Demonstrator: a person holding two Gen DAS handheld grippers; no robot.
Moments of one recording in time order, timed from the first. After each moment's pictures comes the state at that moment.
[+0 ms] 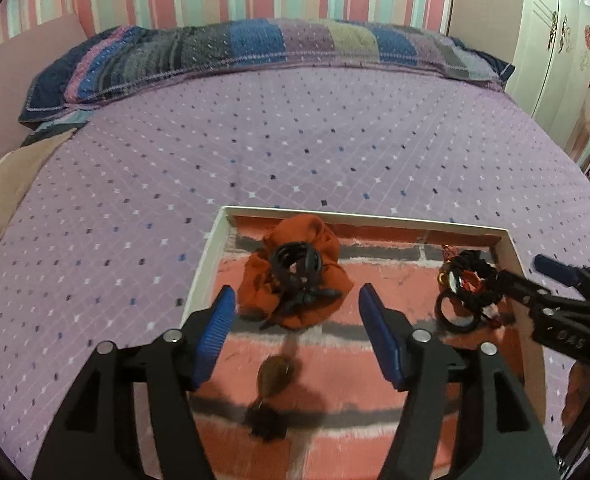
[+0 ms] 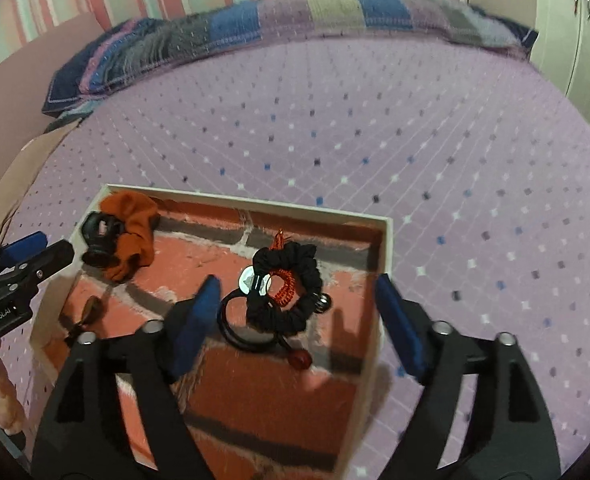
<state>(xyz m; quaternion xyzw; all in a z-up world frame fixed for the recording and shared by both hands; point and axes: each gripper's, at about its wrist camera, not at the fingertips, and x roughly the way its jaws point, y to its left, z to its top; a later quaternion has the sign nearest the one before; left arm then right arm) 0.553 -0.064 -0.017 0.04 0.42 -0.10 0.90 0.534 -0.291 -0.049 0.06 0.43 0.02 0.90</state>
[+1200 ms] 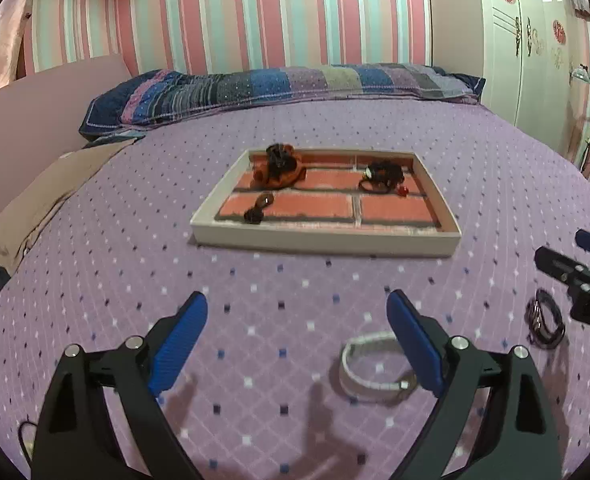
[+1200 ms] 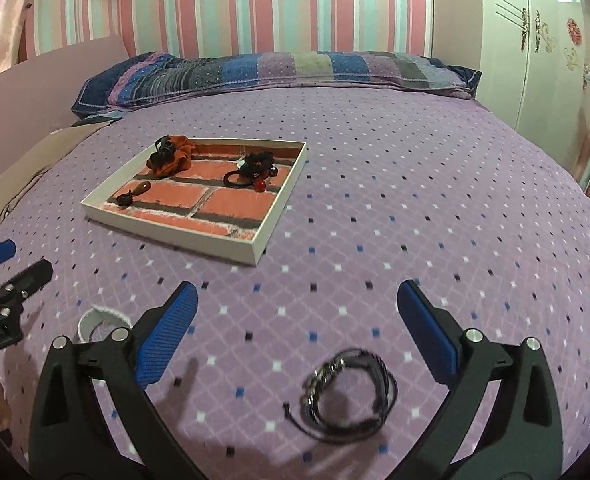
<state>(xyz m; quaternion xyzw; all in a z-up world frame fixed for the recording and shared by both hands) 0.269 -0.082 -0.027 0.06 0.33 -0.06 0.94 0.253 -0.314 -0.039 0.02 0.33 -0.01 0.94</state>
